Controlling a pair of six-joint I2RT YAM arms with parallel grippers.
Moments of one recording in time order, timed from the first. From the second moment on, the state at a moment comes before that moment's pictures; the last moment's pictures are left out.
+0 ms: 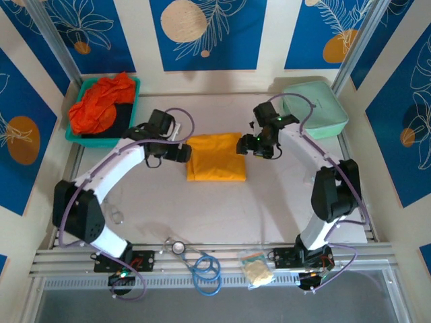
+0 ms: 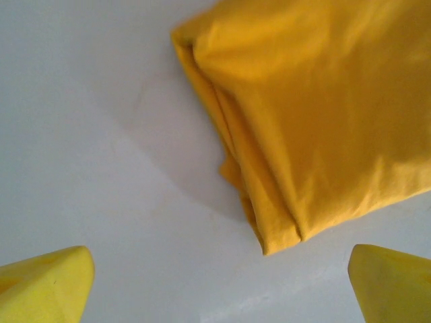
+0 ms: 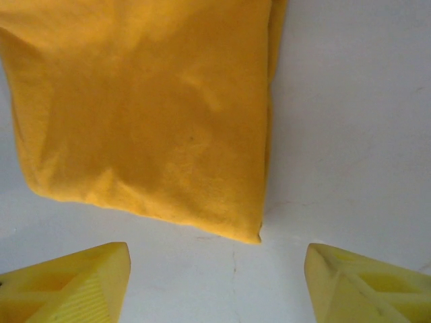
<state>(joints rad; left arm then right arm) -0.45 1.57 1.29 -0.81 0.02 -0.17 0.36 1.72 1.41 -0.94 -0.24 0.43</state>
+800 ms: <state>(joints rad) -0.50 2.02 1.43 -0.71 0.02 -0.29 0.39 2.02 1.43 -0.82 -0.16 0.52</state>
